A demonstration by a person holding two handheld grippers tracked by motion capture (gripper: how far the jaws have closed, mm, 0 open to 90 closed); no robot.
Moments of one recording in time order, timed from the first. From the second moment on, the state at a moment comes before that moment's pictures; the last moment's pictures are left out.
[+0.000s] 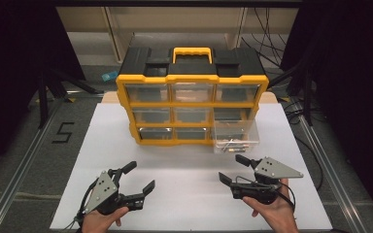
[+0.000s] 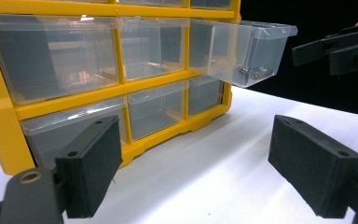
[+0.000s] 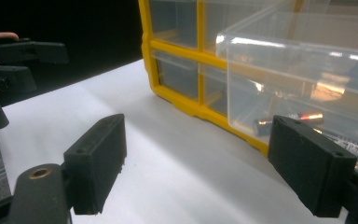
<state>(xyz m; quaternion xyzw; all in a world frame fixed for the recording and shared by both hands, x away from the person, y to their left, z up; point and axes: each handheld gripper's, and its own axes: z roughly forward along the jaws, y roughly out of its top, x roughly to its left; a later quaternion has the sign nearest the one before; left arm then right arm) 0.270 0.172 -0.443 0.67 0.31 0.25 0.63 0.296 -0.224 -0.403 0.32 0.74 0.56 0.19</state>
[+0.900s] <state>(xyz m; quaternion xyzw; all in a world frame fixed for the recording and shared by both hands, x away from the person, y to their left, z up) 0.270 0.171 -0.444 0.67 0.30 0.25 0.63 0.284 -0.230 -0.416 0.32 0.74 0.55 0.19</state>
